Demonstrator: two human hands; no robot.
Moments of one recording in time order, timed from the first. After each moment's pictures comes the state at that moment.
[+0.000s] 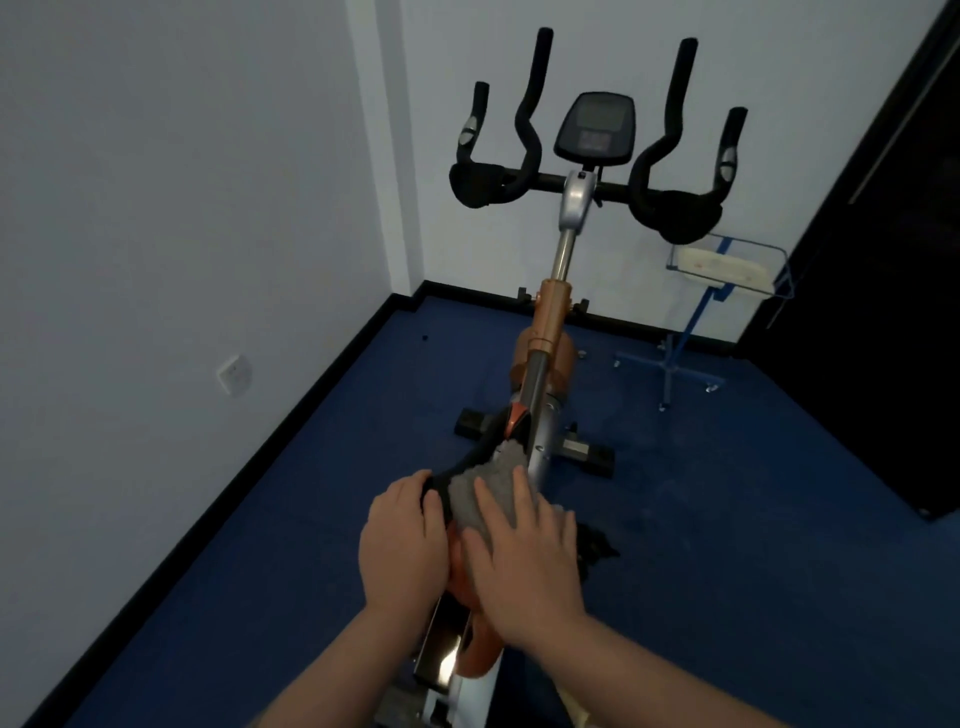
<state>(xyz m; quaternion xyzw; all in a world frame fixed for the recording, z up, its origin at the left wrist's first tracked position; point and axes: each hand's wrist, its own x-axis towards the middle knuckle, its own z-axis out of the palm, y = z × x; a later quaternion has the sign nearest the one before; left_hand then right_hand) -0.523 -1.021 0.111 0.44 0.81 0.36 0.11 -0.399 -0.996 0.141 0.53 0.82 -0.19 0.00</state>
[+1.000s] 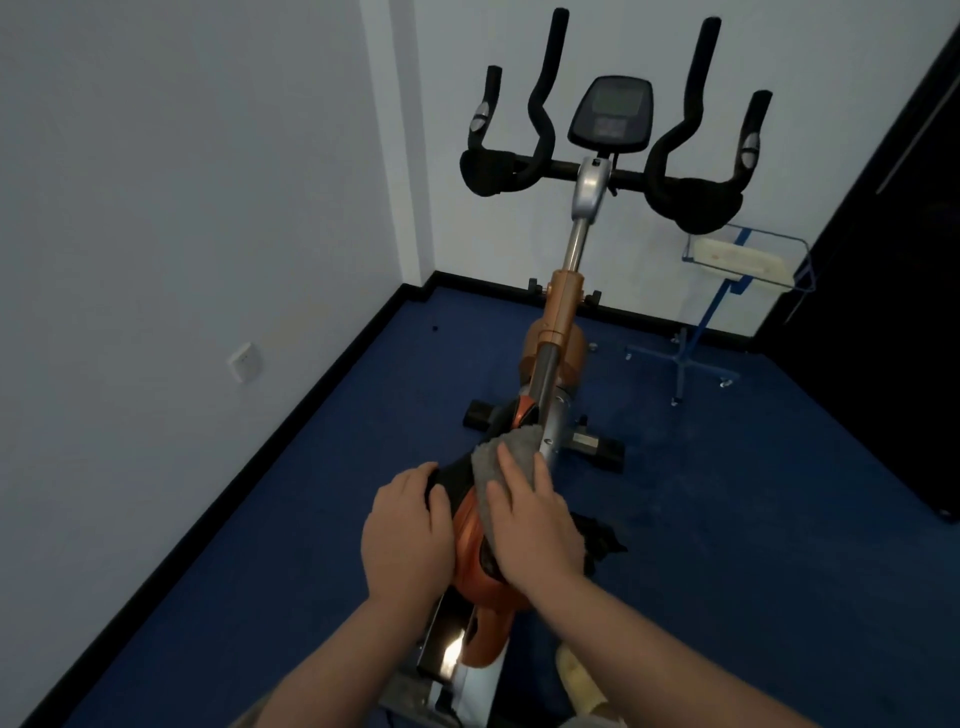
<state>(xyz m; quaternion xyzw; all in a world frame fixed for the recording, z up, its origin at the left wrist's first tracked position) -0.523 -1.020 0.109 0.45 0.82 0.35 0.08 -0.409 -0.969 0.138 0.58 0.75 -0.31 -0.09</state>
